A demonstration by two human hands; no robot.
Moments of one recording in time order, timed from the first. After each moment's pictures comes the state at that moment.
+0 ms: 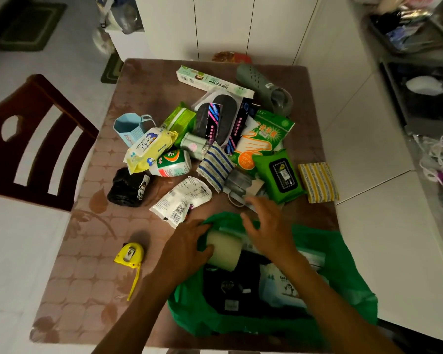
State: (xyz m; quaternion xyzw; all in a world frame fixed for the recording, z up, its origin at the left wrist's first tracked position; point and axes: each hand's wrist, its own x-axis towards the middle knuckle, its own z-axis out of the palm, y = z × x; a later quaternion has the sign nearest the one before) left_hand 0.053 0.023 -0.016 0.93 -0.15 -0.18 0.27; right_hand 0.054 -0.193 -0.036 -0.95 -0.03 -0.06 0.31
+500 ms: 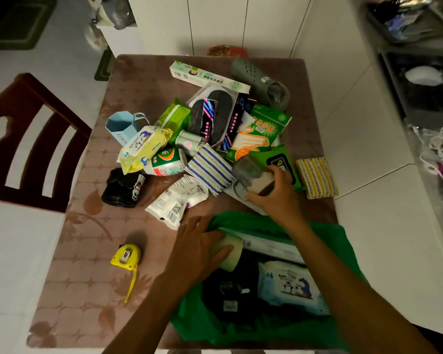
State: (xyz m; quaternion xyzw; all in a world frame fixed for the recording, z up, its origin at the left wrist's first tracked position) left_hand 0.050 -0.001 -0.021 0.95 -0.24 -0.15 0.15; right_hand 0.106 -0.231 -0.040 -0.90 0.17 0.03 0.40
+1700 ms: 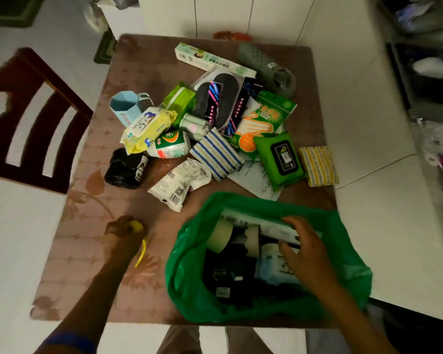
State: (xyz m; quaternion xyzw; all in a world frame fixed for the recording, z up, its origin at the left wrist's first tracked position) left_hand 0.054 0.129 -0.091 0.89 0.24 -0.07 0.39; right_hand -0.044 -0.237 -0.031 -0.90 0.12 0.04 0.42
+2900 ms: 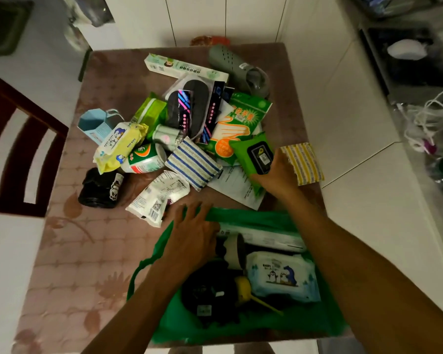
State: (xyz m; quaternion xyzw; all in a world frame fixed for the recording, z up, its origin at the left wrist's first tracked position) left_hand 0.057 -0.048 -0.026 0.95 -0.29 -0.09 0.04; right_hand 0.136 -0.293 -0.081 -0.91 0.24 0.09 0.33
